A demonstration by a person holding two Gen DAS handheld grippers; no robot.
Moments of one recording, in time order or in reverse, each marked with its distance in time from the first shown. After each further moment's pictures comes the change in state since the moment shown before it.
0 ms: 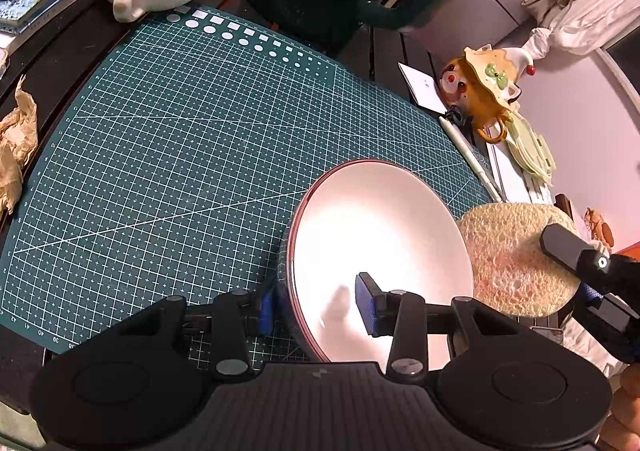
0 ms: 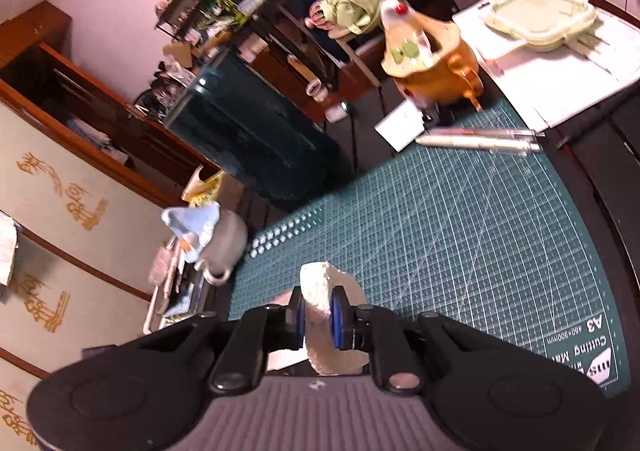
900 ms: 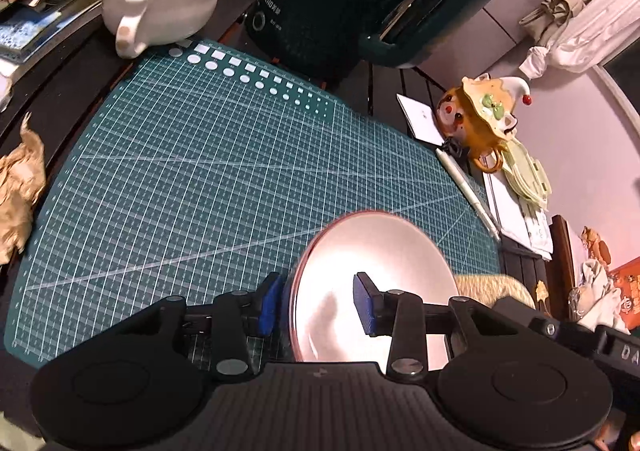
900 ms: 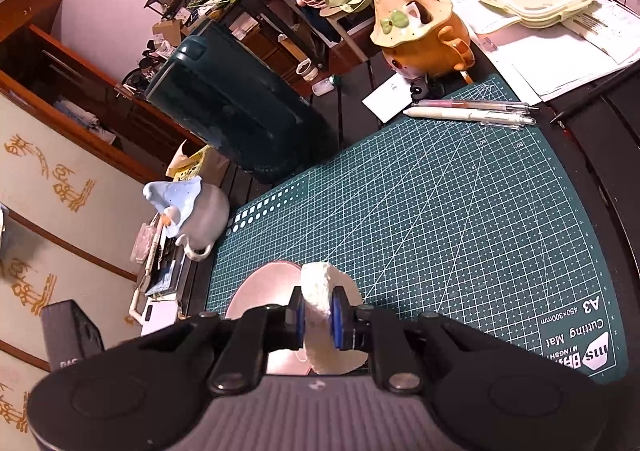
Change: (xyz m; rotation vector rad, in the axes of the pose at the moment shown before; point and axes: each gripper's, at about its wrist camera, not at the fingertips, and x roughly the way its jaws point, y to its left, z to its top) left arm -0.012 0.001 0.014 -0.016 -0.035 0.000; right arm 0.006 -0.004 -0.007 -0.012 0.048 -0.029
